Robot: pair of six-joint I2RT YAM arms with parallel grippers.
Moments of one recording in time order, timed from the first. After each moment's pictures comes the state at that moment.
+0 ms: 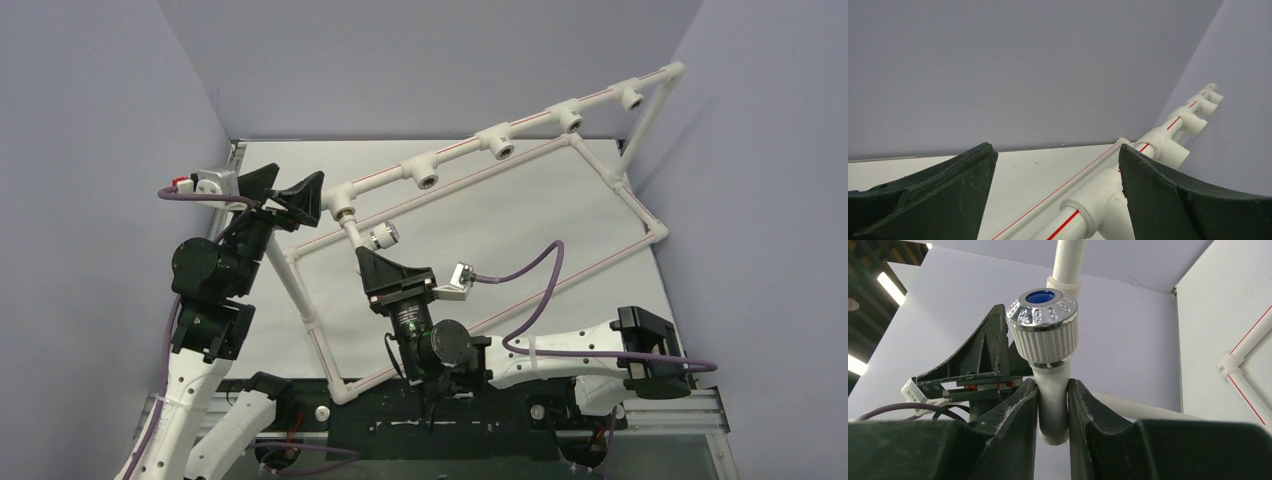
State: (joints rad) left arm -0.30 0.72 0.92 0.10 0.01 -0.30; right arm 1.53 1.50 1.02 0.92 1.19 1.00
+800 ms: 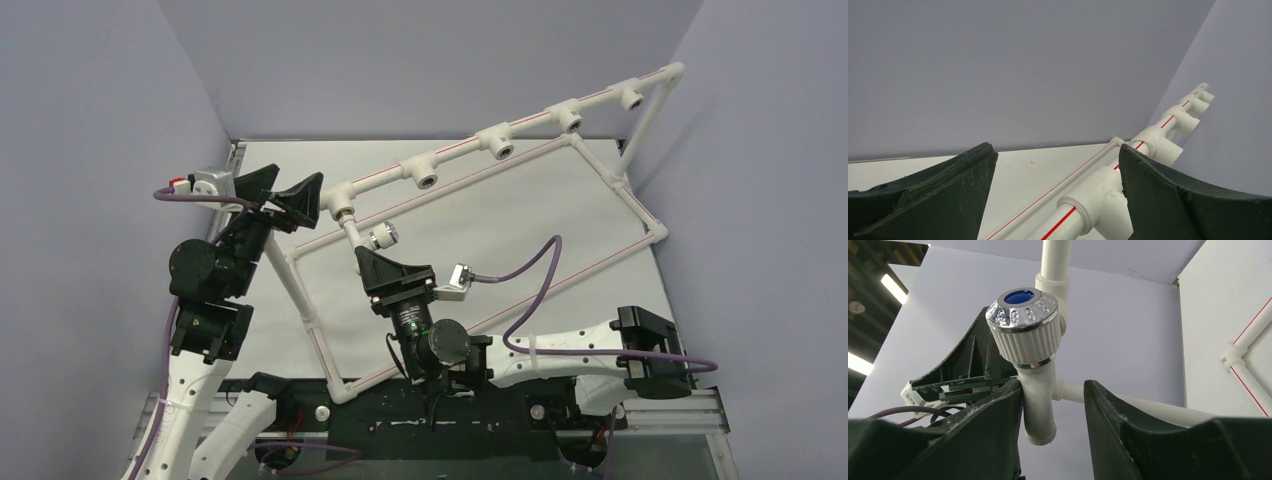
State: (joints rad) left arm -0.27 0.71 0.92 0.10 0.06 -0.33; right arm 1.51 1.50 1.00 0.88 1.17 1.11
